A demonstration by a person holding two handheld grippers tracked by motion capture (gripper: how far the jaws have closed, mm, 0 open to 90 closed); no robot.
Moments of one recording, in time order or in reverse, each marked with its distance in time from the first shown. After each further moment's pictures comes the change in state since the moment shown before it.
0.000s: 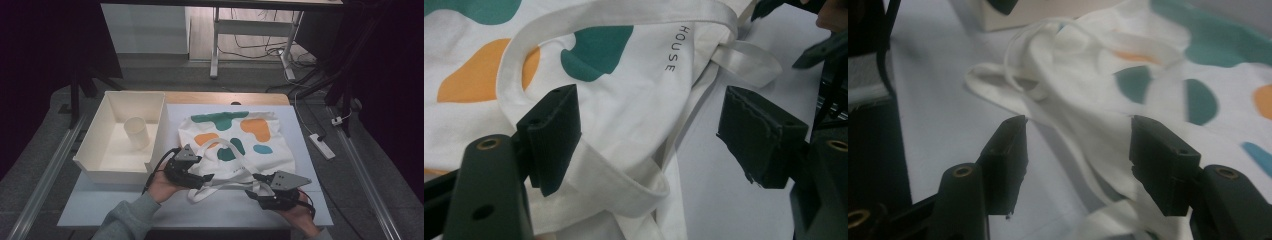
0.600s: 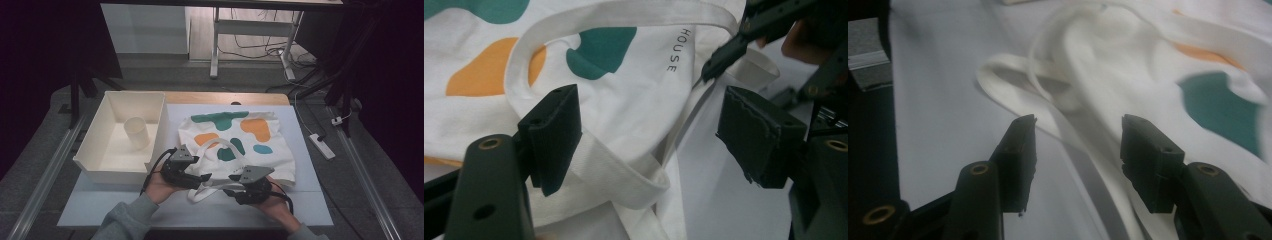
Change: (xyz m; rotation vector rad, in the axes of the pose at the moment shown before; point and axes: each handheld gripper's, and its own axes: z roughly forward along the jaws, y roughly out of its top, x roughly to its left) left arm 0.003 -0.005 -0.007 -0.035 0.011 -0.026; right arm 0.013 0.029 0.064 0.138 0.100 -0.038
